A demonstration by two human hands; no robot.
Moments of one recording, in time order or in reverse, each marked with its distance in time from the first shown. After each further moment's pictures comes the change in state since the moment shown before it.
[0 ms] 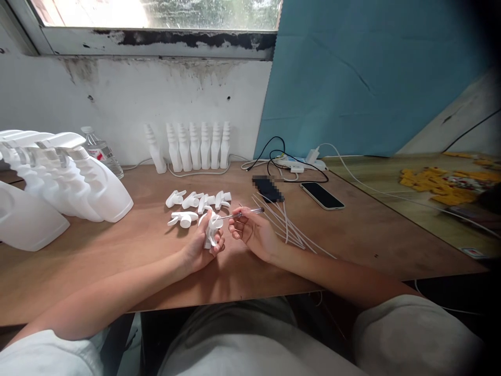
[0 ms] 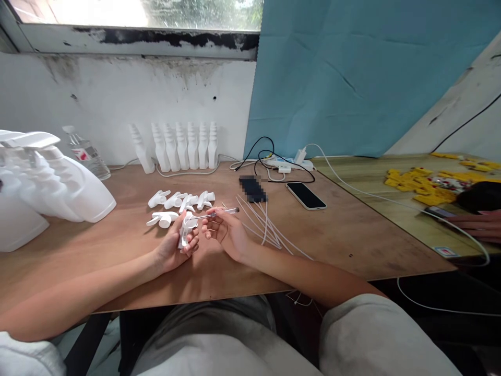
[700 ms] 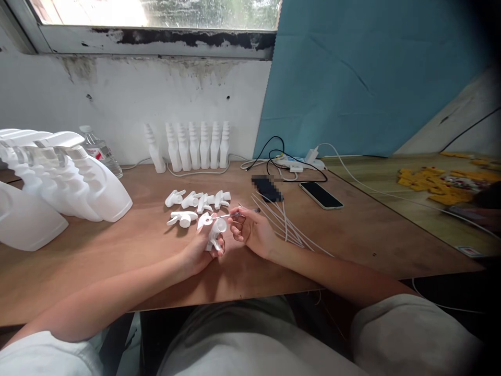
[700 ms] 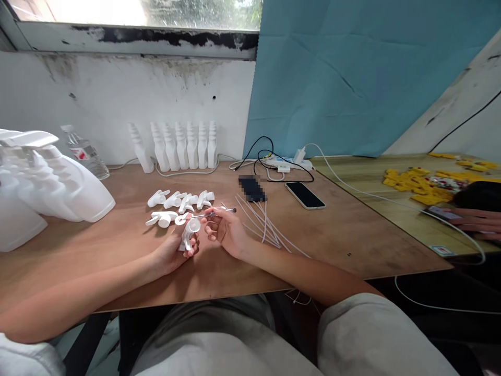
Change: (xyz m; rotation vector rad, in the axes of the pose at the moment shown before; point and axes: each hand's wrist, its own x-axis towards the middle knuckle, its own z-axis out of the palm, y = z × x) left_hand -0.002 -0.008 -0.002 0.209 0.090 0.095; right_hand 0.005 -0.003 -0.004 0.009 -0.010 0.103
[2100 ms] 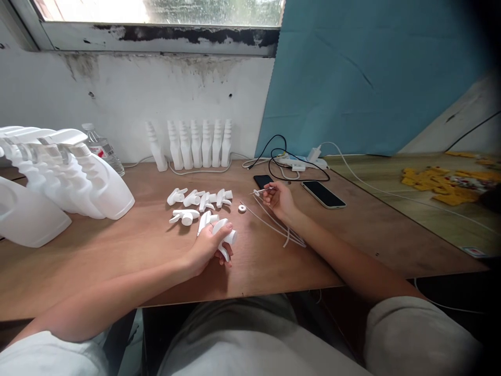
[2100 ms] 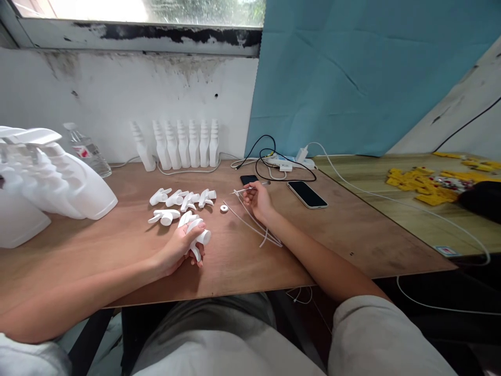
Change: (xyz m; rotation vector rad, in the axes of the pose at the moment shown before) left_hand -0.012 0.001 0.006 0.425 -0.081 0.017; right_hand 0.045 -0.070 -0.068 -0.314 0.469 -0.299
